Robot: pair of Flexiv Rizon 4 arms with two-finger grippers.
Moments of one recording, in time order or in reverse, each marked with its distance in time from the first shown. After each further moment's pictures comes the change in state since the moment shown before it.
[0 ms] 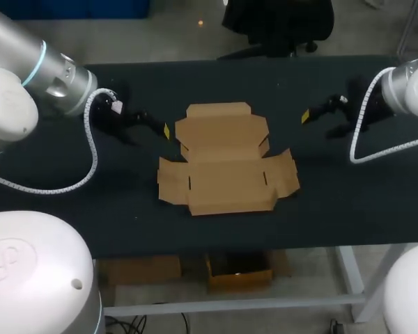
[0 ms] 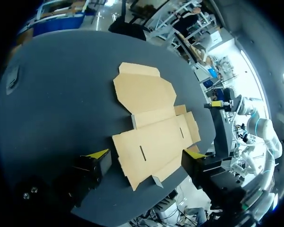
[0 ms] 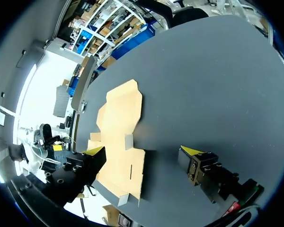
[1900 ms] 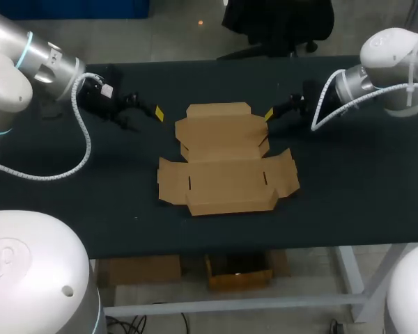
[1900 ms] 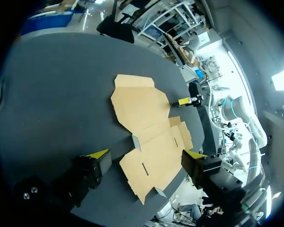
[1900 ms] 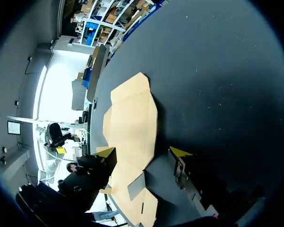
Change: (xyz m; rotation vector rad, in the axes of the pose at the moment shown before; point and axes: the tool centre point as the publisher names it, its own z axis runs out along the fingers) left arm -0.026 -0.052 0.006 -0.012 0.159 0.025; right arm 0.016 0.047 0.123 0.176 0.223 0.074
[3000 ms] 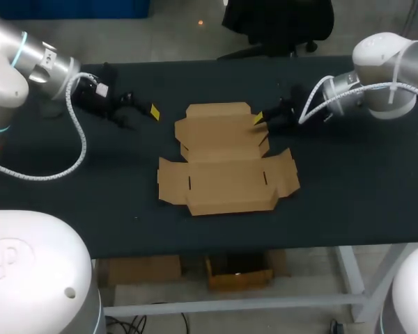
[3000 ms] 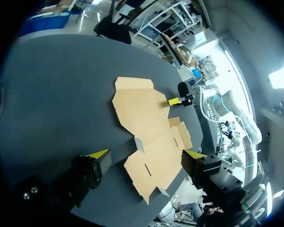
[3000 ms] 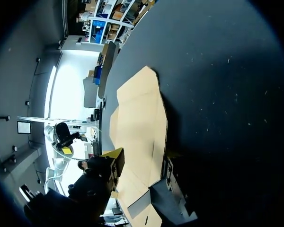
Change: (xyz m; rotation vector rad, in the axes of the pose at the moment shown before) left arm -0.009 -0.004 -0.004 0.005 0.028 0.022; right arm 0.008 0.009 0.038 0.037 0.134 0.006
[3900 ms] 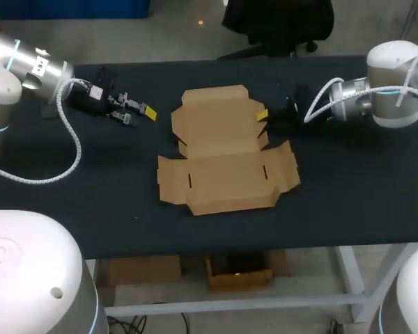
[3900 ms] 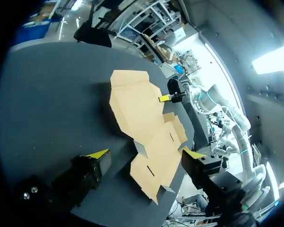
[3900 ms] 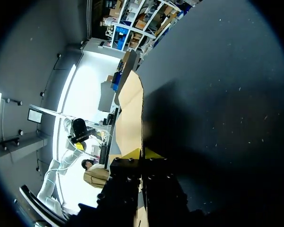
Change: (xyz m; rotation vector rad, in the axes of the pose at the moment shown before) left arm -0.011 -0.008 0.004 0.006 0.135 0.146; right arm 0.019 0.011 -0.011 -0.111 0.136 -0.147
